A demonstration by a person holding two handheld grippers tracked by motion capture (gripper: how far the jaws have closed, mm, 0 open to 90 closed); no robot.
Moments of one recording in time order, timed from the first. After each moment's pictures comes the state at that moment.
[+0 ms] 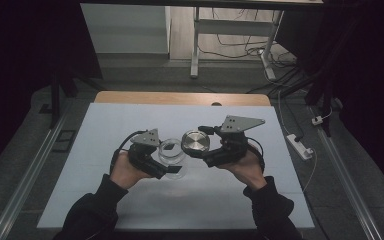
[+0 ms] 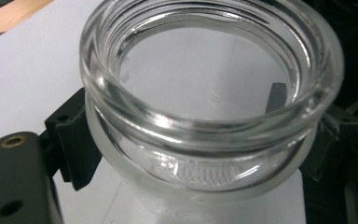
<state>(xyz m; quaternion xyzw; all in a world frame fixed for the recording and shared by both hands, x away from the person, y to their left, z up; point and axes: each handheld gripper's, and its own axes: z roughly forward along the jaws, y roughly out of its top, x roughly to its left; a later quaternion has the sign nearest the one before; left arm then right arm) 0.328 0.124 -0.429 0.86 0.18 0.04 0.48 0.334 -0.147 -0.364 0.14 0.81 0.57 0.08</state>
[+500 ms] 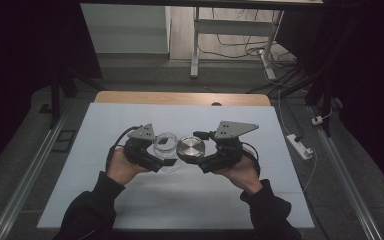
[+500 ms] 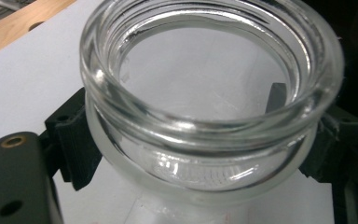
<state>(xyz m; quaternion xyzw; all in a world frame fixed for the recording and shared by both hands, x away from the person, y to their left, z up) 0.340 0.137 -0.430 0.85 0.22 0.07 0.47 0.325 -0.136 -0.372 0.14 0.82 0.56 0.07</state>
